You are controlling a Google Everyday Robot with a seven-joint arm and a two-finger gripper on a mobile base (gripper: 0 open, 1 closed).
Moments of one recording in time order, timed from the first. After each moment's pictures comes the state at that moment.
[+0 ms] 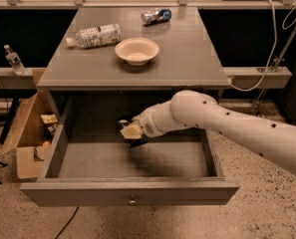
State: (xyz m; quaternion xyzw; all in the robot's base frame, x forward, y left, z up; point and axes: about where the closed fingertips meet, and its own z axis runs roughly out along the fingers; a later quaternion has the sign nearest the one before) arm 0.588 0.061 0.688 -0.43 0.80 0.25 0.33
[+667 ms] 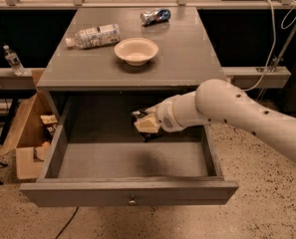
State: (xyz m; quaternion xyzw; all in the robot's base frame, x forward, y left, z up) arm 0.568 0.015 0.745 -0.44 0.79 0.23 0.36
